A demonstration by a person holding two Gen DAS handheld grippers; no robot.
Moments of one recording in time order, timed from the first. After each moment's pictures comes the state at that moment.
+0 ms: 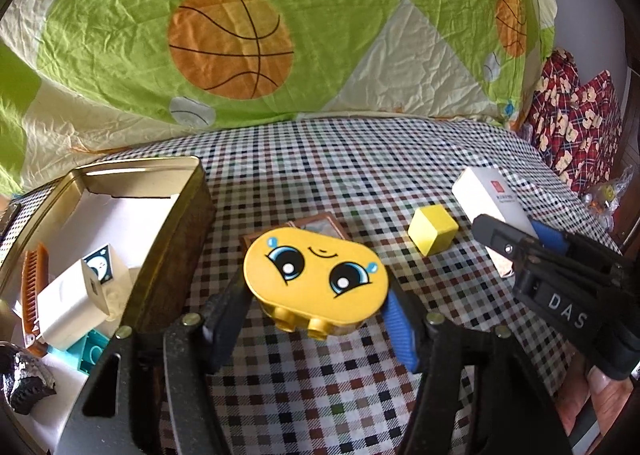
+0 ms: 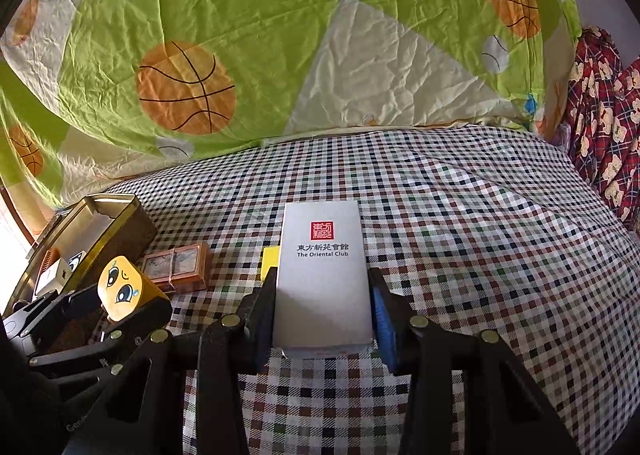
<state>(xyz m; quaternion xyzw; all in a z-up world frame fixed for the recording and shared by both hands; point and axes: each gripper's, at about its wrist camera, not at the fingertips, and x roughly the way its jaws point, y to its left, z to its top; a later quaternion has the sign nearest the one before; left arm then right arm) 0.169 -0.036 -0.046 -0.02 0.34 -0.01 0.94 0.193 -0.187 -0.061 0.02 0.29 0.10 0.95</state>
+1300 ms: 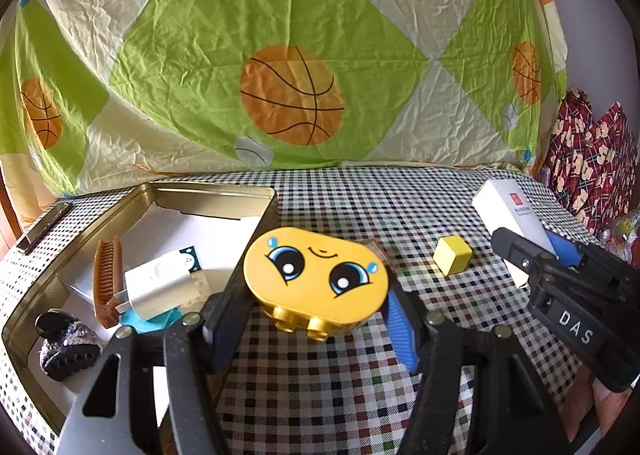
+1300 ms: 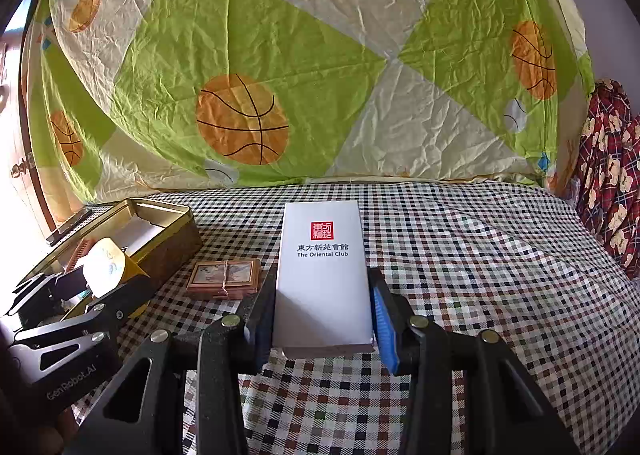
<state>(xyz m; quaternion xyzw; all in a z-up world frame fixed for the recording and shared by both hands) 0.116 -0.015 -0.031 -0.03 0.25 0.05 0.97 0.144 -0.164 -0.048 -0.01 0.20 0.13 0.97</state>
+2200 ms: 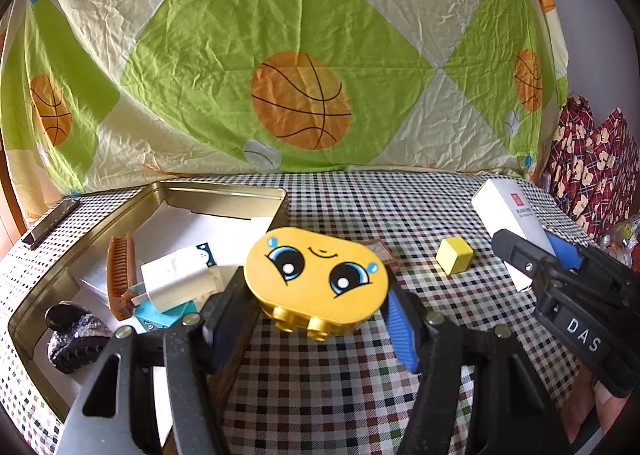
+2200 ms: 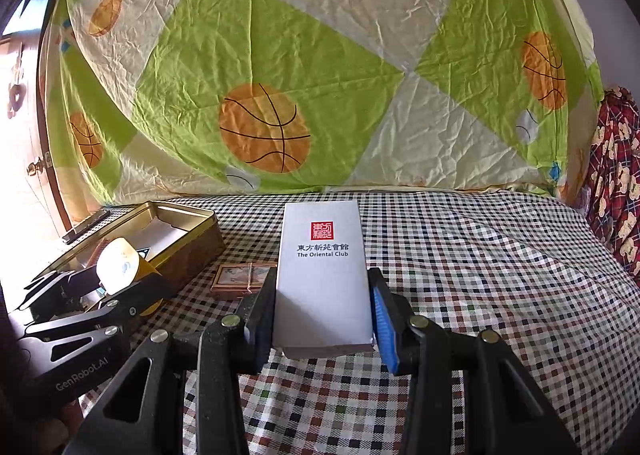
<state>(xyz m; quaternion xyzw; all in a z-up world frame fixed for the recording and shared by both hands) 0.104 -0.008 -0.027 -0.03 0.25 0.06 0.97 0.132 -0.160 -0.046 -0.01 0.19 0.16 0.97</state>
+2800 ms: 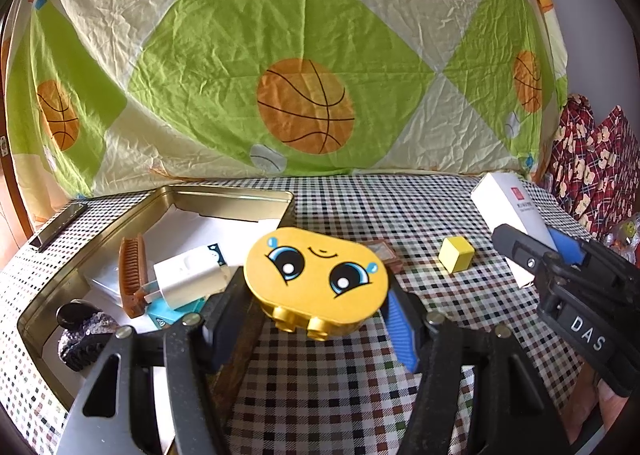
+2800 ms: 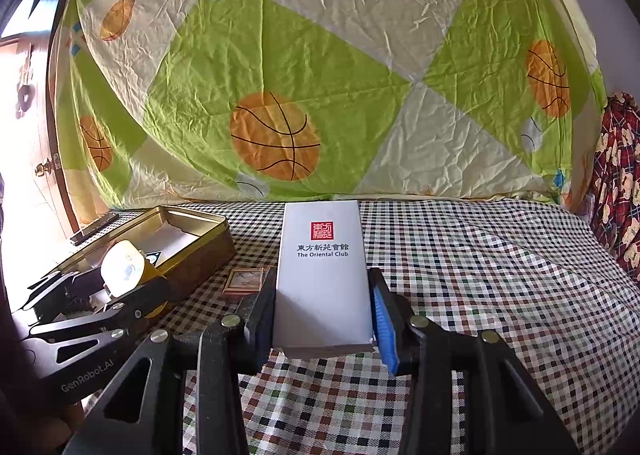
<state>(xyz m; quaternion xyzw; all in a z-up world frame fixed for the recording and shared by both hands) 0.094 -0.008 -0.025 -0.02 0.24 0.06 0.97 0.124 -0.158 -0.043 -0.02 0.17 0.18 0.97</state>
